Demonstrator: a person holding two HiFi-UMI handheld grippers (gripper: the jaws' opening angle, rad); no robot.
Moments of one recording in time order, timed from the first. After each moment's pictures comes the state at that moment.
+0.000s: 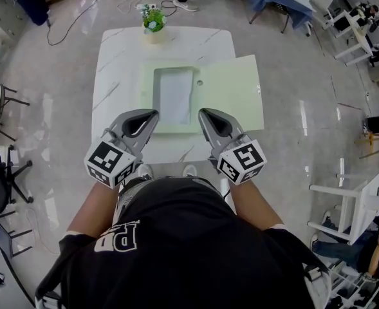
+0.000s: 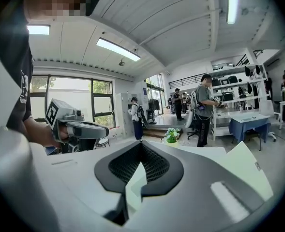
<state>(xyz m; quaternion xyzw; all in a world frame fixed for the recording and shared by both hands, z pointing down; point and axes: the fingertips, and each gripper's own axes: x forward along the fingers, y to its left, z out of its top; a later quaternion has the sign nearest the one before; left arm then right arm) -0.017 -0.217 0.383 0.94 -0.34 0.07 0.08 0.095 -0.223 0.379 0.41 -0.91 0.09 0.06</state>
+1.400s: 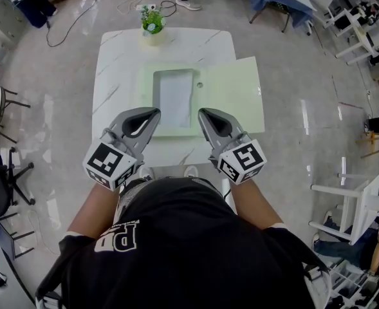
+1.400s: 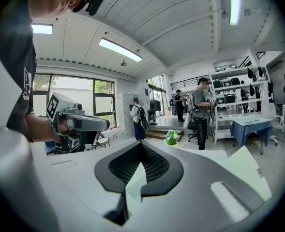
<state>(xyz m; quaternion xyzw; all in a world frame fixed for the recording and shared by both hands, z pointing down) -0.012 -0.229 0.365 0.94 -0.33 0.07 0.06 0.094 -0.235 0.379 0.40 -0.91 0.07 0.06</state>
